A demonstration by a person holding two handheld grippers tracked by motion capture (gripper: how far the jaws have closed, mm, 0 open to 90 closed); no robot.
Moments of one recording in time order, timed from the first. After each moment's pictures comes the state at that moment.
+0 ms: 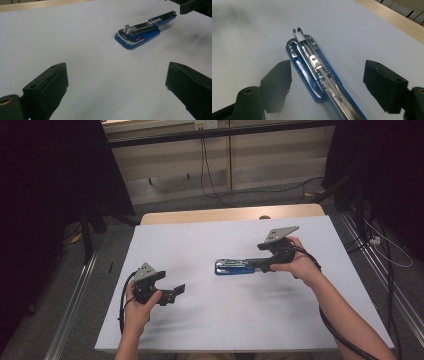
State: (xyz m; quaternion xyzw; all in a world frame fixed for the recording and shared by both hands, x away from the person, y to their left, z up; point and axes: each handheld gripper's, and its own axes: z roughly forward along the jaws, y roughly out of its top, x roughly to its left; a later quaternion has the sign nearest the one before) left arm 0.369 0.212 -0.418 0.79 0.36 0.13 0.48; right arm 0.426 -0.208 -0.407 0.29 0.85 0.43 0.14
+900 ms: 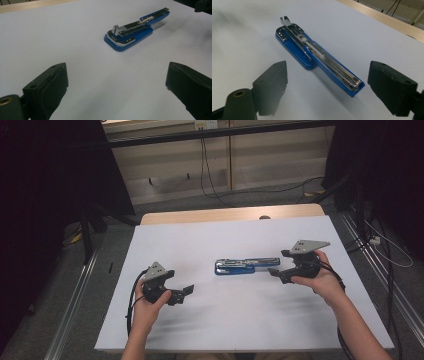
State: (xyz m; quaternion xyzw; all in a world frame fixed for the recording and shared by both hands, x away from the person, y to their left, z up) left arm 0.370 0.187 -0.419 0.80 0.34 0.12 0.48; right arm 0.376 -0.255 -0.413 0.35 0.81 0.44 0.19
